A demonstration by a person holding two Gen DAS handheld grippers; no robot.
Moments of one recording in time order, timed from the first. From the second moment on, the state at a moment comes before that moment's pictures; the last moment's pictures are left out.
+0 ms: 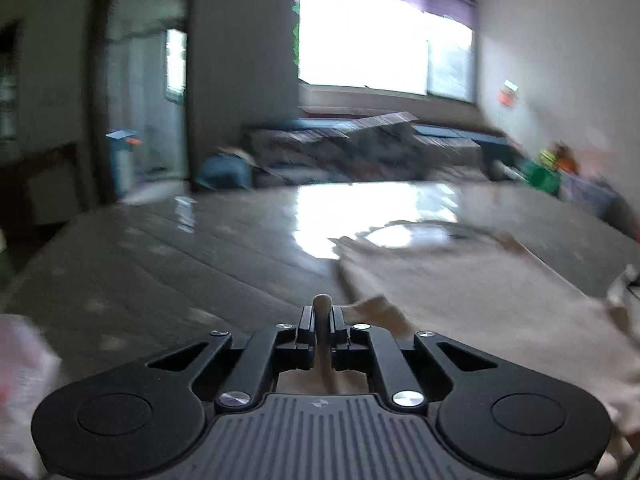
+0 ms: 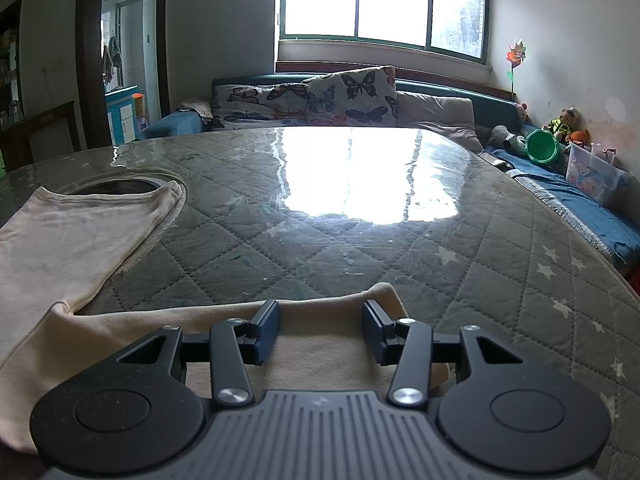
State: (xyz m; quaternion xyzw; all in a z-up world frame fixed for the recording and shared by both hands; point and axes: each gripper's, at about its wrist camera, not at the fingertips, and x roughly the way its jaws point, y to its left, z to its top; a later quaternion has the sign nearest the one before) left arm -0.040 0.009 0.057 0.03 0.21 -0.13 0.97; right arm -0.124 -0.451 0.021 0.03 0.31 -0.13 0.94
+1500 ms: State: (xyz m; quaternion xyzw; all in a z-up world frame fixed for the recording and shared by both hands) left arm -0.047 0.004 0.050 0.10 0.27 -0.08 0.96; right arm -0.119 -0.448 0.018 0.03 0.33 -0.11 0.94
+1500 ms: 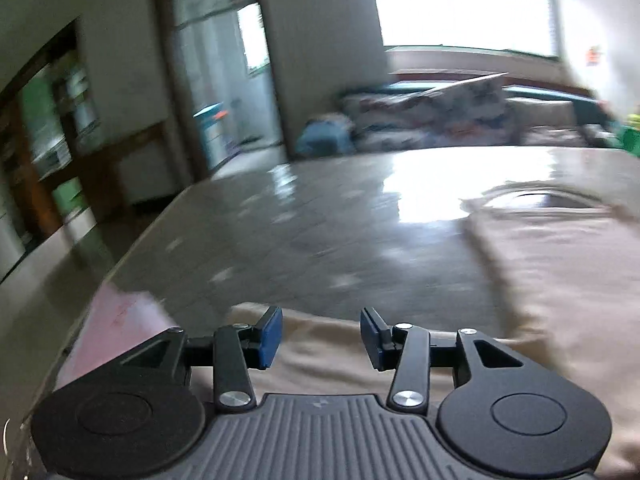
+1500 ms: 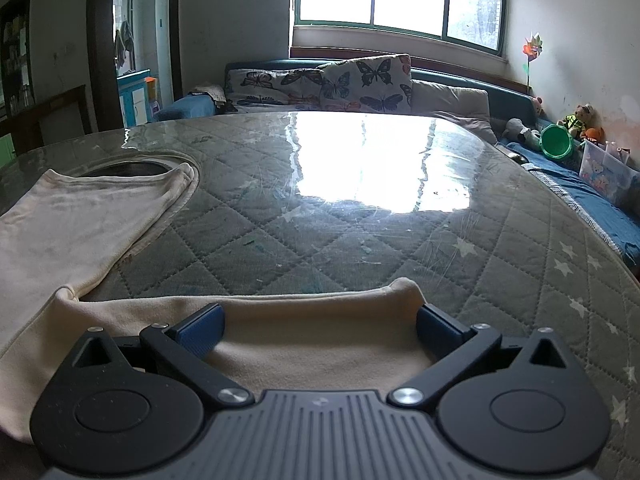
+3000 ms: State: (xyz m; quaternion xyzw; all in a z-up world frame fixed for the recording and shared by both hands) left arm -0.098 -0.093 0.025 0.19 0.24 -0.38 0.87; right arm -0.117 -0.445 0.017 0.02 0.33 -0.11 0.94
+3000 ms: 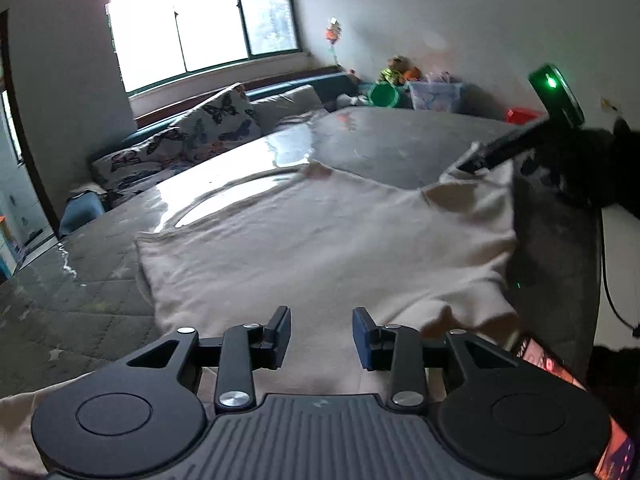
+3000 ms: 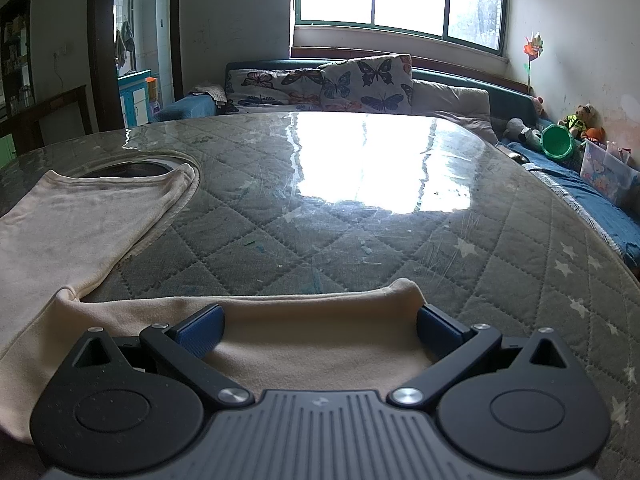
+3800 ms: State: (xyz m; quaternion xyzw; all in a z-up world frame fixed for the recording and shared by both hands) left arm -0.092 -0.073 0.028 0.16 0.25 -0.34 0.89; right arm -0.135 -0.315 0.035 -0.11 0.29 0.04 0.95
